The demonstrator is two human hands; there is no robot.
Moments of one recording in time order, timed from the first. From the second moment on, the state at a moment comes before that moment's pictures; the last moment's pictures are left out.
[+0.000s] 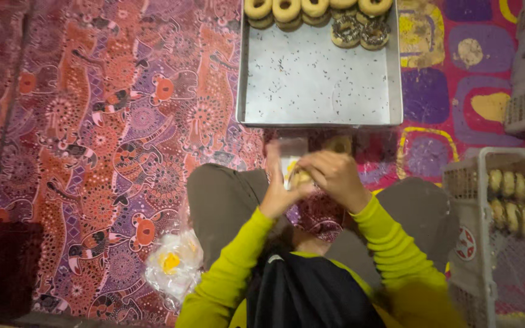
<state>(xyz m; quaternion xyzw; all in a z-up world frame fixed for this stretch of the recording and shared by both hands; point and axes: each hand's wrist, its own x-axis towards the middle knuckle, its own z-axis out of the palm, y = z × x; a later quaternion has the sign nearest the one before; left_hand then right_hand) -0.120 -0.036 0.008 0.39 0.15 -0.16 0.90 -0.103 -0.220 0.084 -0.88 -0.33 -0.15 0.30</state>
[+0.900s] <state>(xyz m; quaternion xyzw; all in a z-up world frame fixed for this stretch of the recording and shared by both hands) -0.206 -0.027 0.021 0.51 -0.03 0.03 0.86 -0.205 -0.164 0.017 -0.46 0.01 0.15 0.87</state>
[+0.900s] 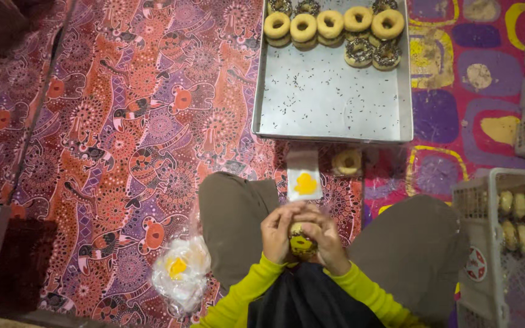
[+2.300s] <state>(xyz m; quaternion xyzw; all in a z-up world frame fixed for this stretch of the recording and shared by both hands) -0.125 -0.157 -0.117 0.68 -0.10 -0.33 0.65 -0.265 -0.713 -0.051 -0.71 0.34 -0.17 0.59</state>
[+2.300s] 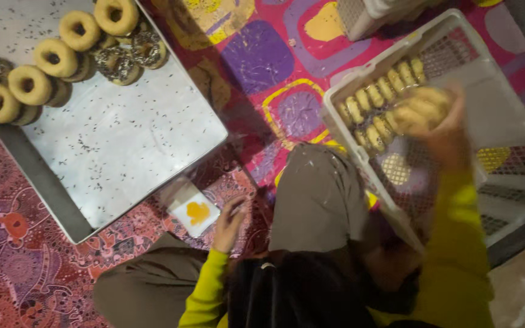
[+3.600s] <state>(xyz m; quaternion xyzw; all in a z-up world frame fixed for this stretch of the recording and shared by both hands) -0.036 -0.009 -0.236 0.97 0.01 -0.25 0.05 0.039 -0.147 -0.186 -0.93 -0.16 0.26 0.19</state>
